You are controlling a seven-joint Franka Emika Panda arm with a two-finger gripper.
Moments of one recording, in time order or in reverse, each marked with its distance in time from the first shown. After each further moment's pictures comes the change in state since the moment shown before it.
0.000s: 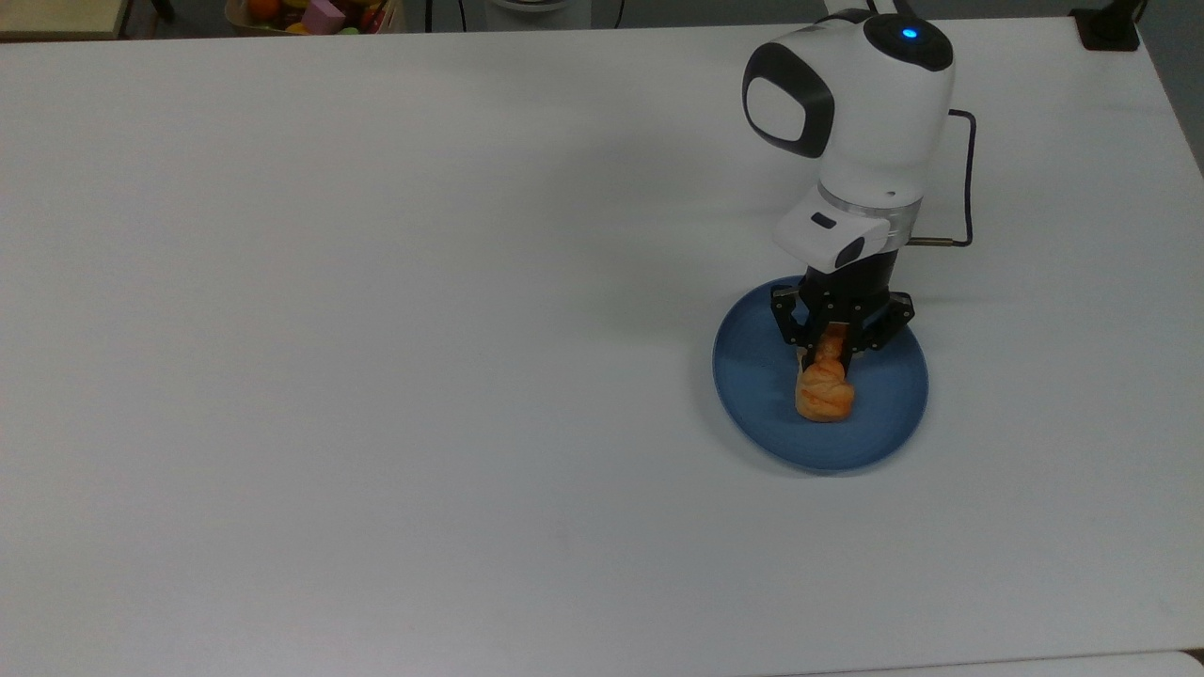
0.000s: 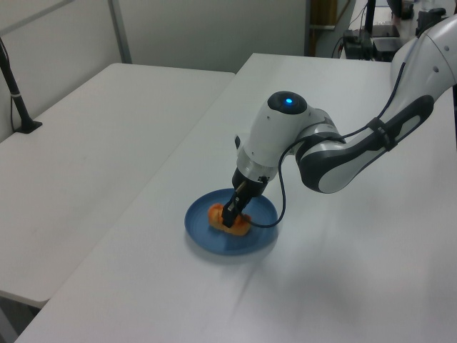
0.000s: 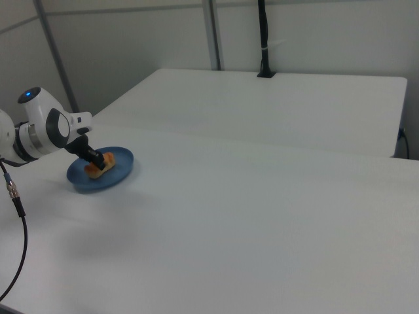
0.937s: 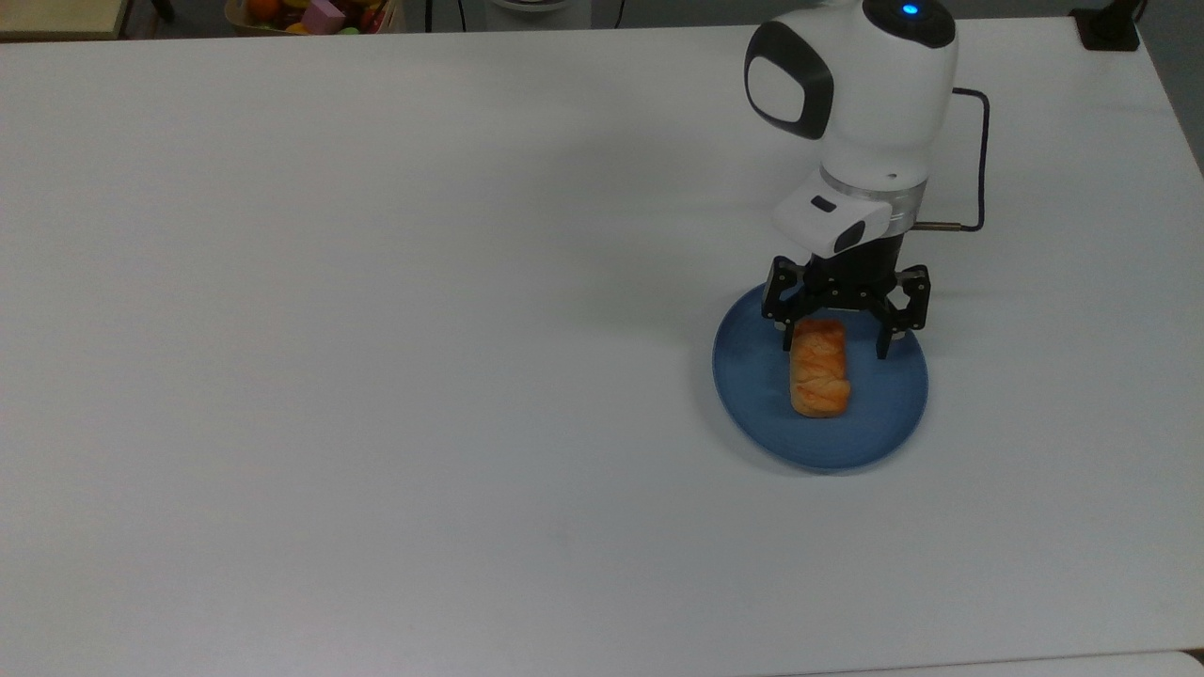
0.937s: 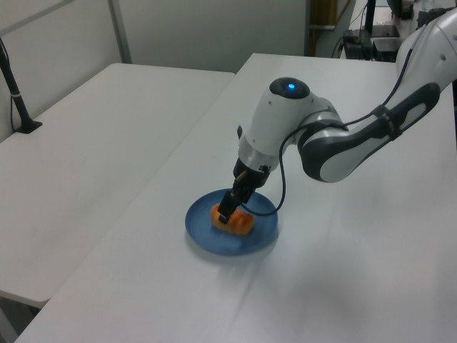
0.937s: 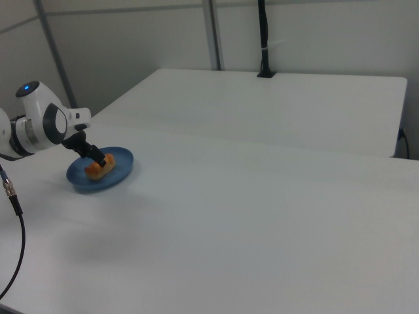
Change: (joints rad) arm 0.000 -0.040 0.002 -0.016 0.052 -0.017 -0.001
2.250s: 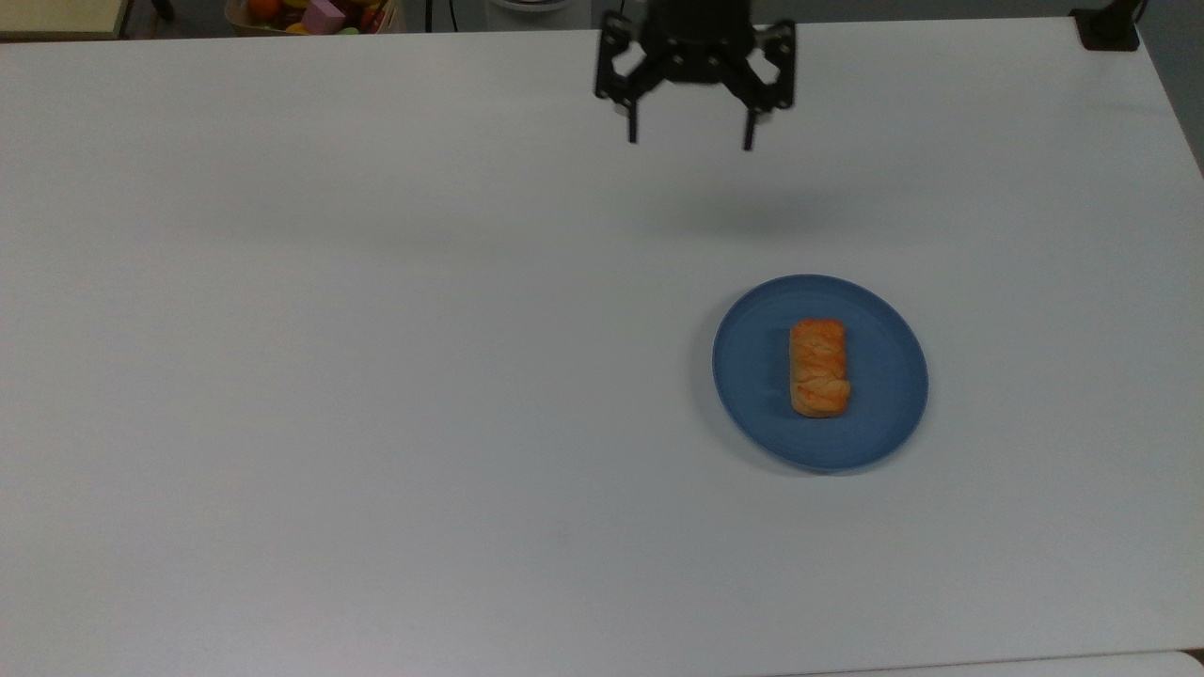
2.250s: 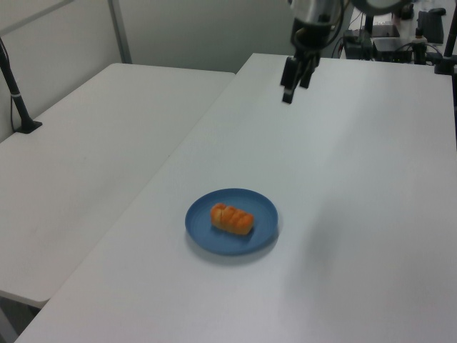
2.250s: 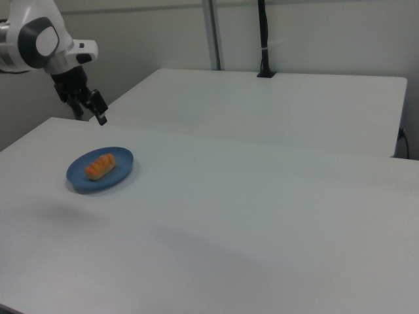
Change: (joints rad) arm -0.195 -0.470 0.013 -0.075 0.186 -0.556 -0.348
